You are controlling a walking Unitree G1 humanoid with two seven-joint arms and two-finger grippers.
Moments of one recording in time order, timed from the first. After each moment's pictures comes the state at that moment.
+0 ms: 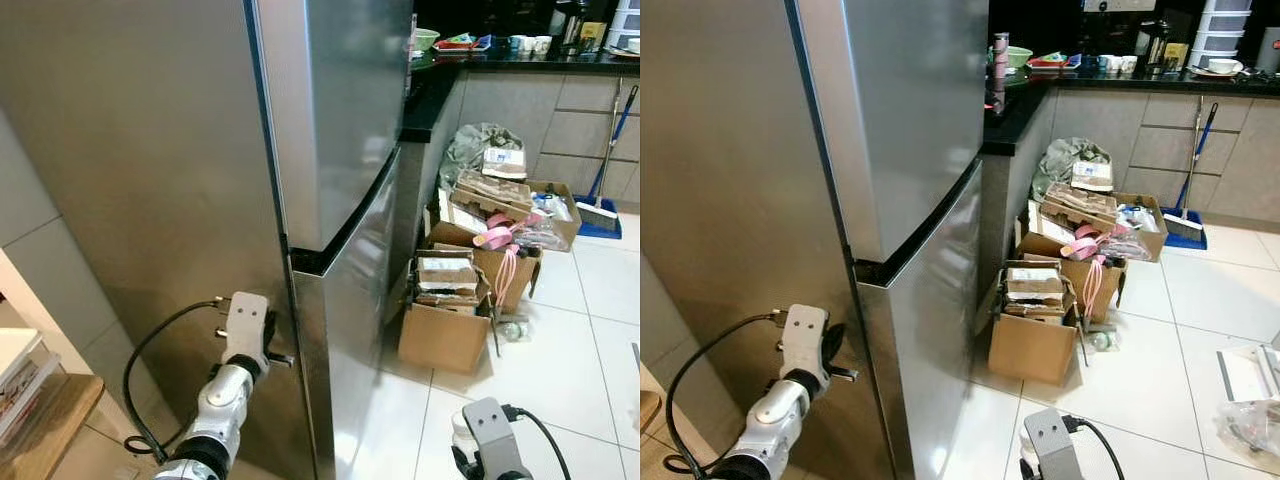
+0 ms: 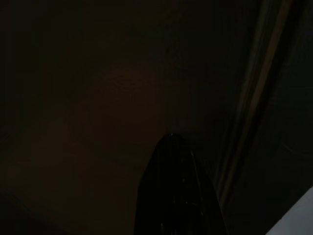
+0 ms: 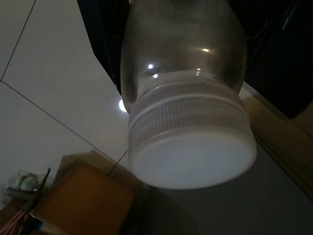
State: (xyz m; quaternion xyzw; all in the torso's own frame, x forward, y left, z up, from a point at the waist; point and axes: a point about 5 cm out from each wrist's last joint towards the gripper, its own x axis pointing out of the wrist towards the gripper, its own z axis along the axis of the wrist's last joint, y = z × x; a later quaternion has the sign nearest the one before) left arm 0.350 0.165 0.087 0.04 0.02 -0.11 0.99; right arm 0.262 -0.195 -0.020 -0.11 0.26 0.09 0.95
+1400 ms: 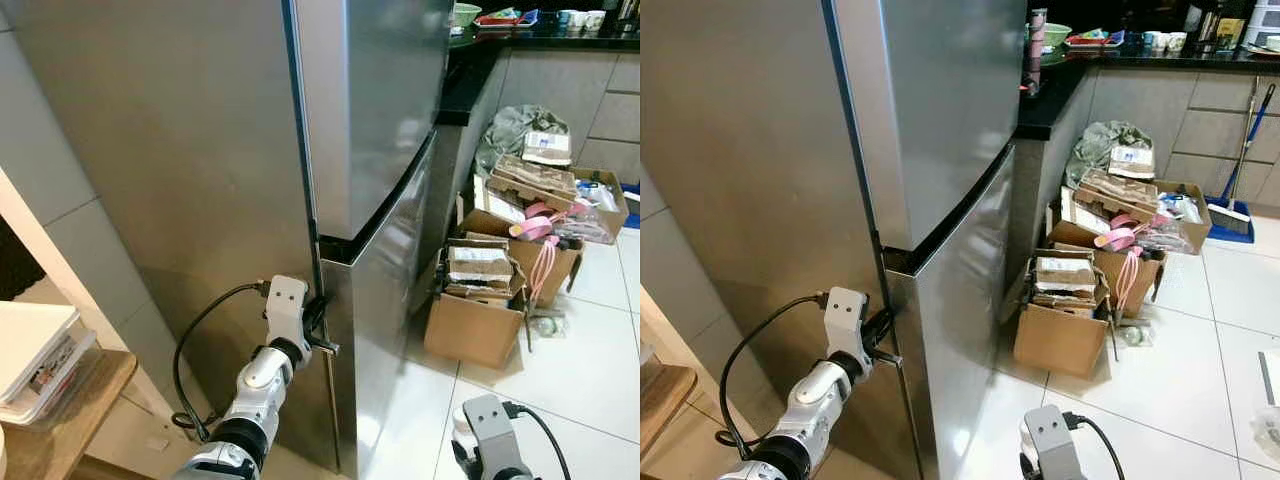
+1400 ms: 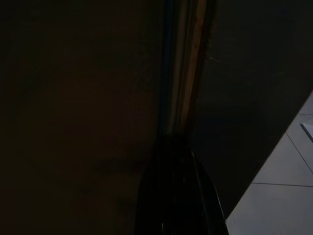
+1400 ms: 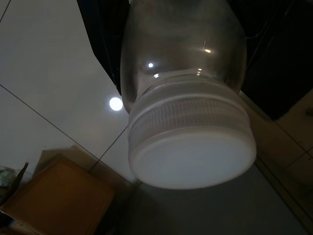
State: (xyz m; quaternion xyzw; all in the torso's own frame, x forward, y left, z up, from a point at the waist) left arm 0.358 0.106 0.107 -0.01 -0.02 -0.23 0.97; right arm 0.264 -0.193 -0.018 -0.11 0.25 0.08 0.96
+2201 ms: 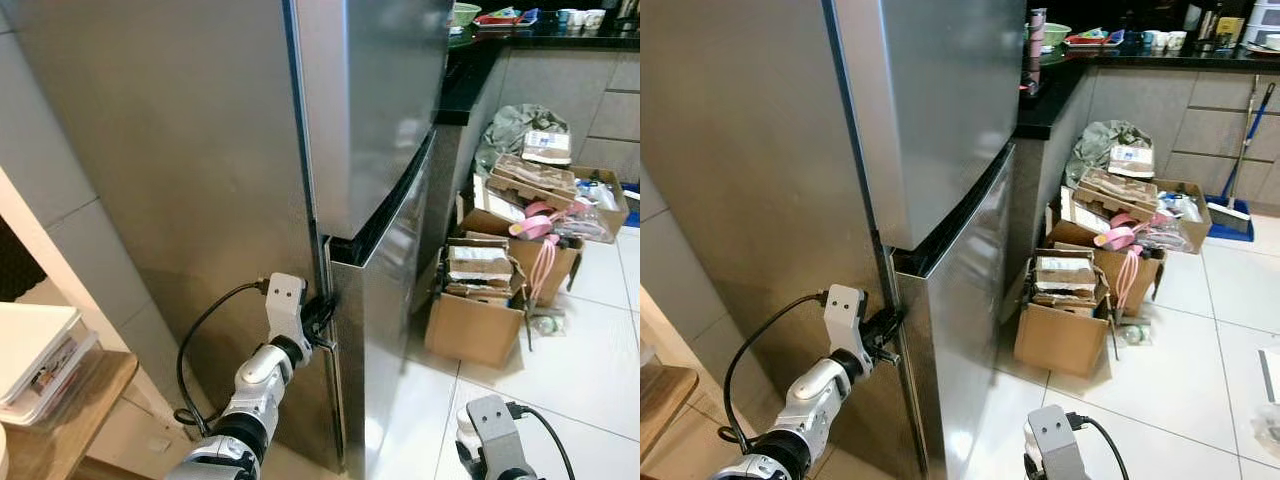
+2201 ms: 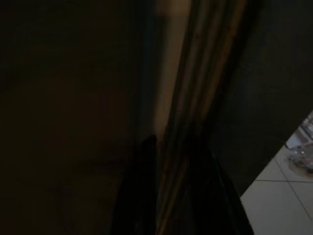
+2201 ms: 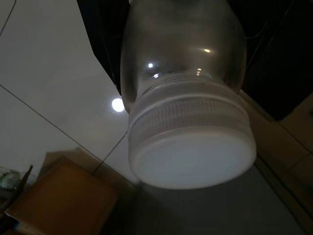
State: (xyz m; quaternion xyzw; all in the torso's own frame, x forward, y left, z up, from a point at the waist) left arm 0.360 0.107 0.108 -0.05 -0.01 -0.27 0.96; right arm 0.263 -0.198 -0.018 -0.11 0.25 0.07 0.96
